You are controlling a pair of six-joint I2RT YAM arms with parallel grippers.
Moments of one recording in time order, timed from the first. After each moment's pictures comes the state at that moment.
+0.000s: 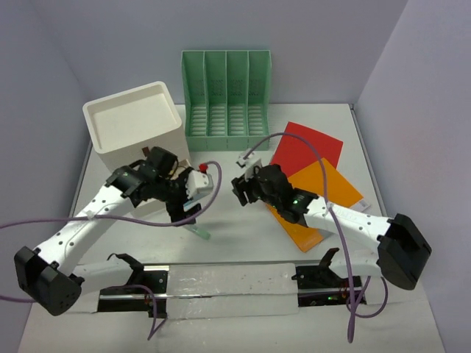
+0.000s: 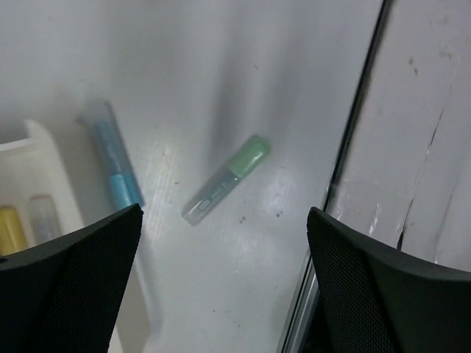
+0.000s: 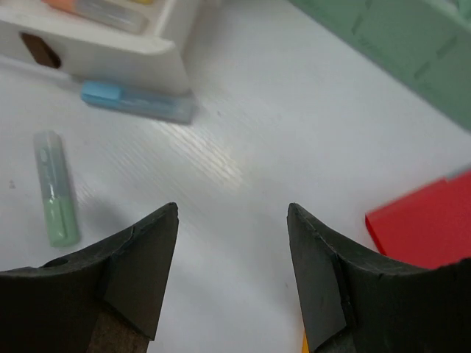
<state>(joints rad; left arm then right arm) -0.57 1.14 1.10 -0.97 0.49 0.61 0.87 1.25 0.75 0.07 0.11 0.03</state>
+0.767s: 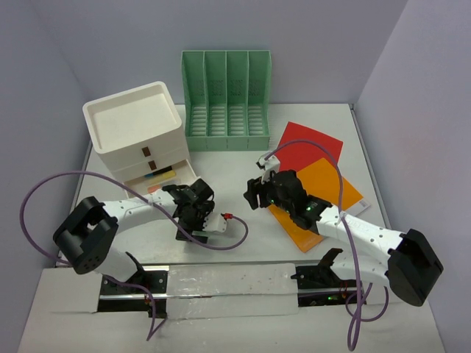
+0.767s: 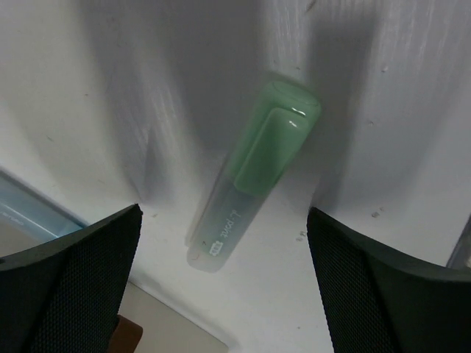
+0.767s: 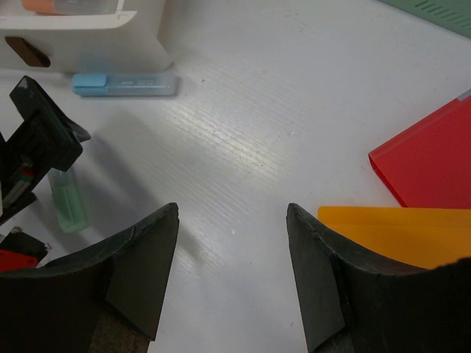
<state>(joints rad) -0.84 1.49 0.80 -0.68 0.08 0.95 0.75 1.09 0.58 0.04 0.06 0.22</state>
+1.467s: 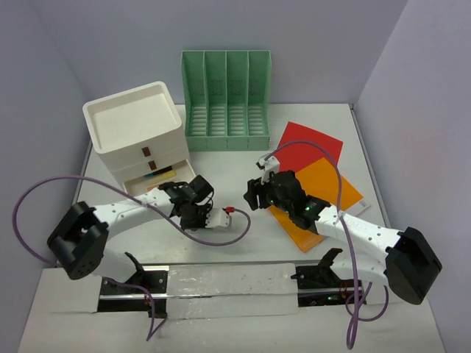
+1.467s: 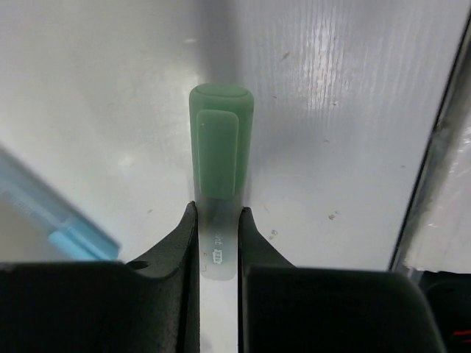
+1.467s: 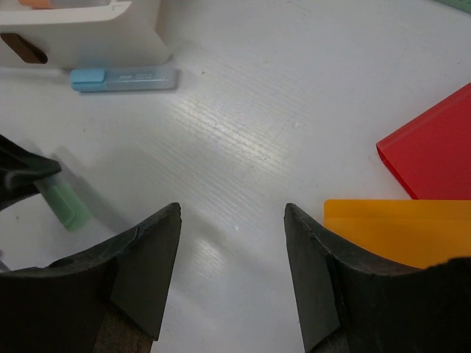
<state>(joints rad) -0.84 1.44 0.84 -0.74 0.17 0.83 0.75 1.10 0.57 0.04 0.06 0.26</state>
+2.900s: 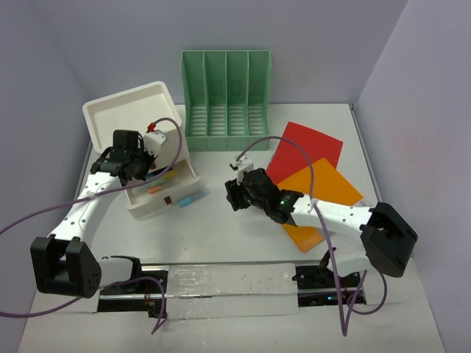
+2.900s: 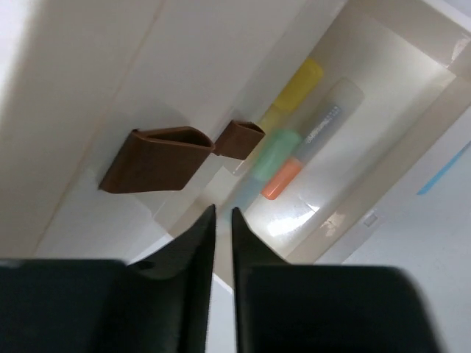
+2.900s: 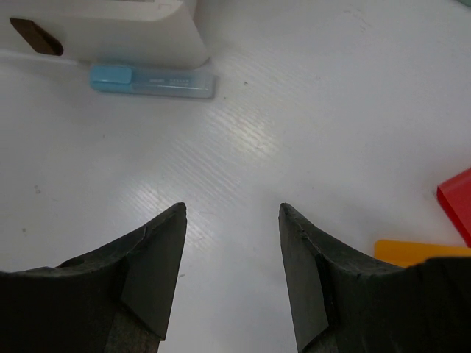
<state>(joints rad) -0.16 1.26 1.01 -0.59 -0.02 0.47 0.91 1.35 0.75 0.03 0.17 0.25</state>
